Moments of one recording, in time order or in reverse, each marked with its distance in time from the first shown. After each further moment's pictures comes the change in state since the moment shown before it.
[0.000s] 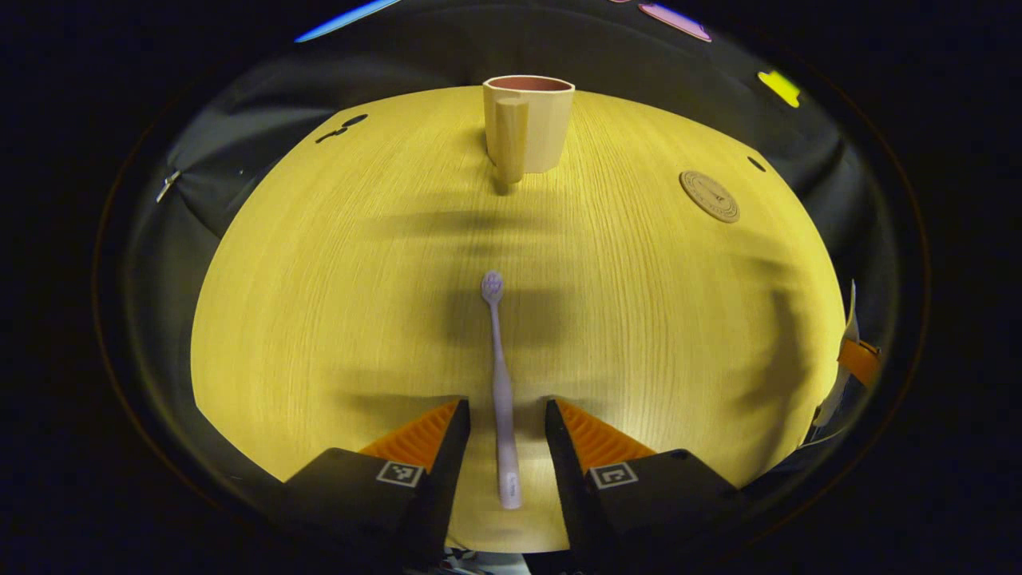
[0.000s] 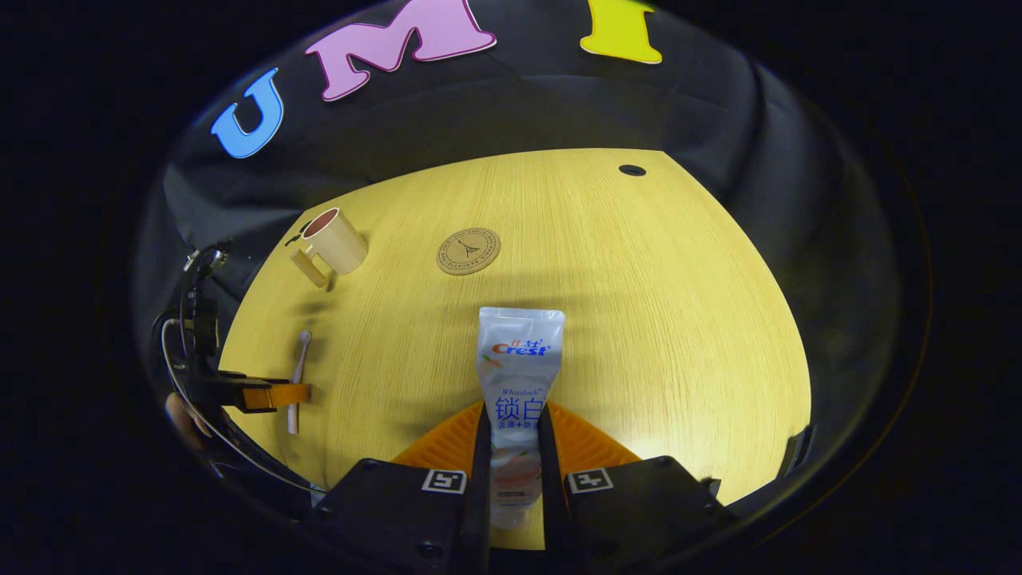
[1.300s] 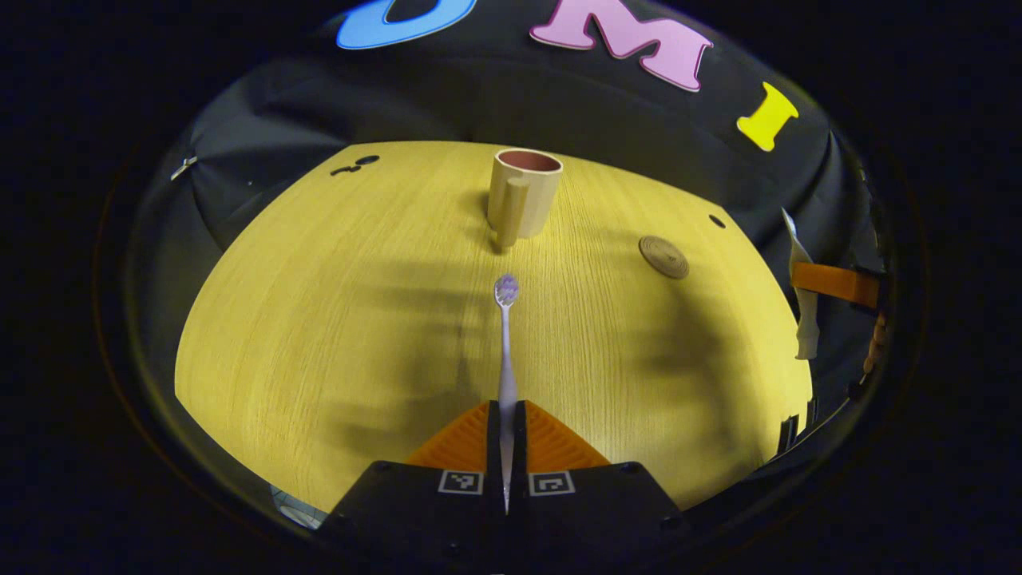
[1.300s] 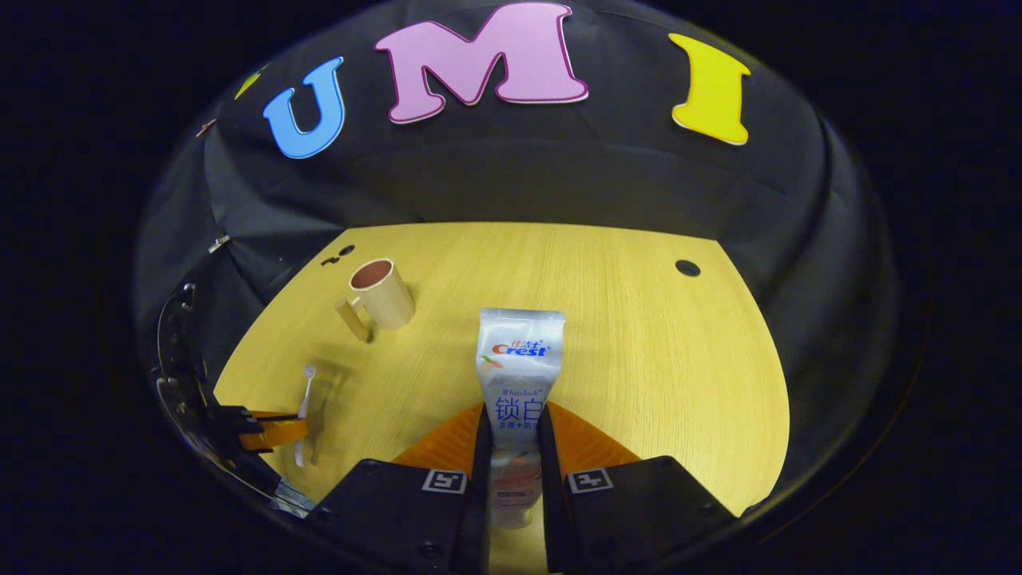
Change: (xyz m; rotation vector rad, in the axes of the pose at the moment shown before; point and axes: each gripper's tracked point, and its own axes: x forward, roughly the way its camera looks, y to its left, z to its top) left arm -0.055 0.004 0.015 -0.102 -0.289 -0.134; right arm 0.004 0.074 0.123 -0.193 -0.205 0.098
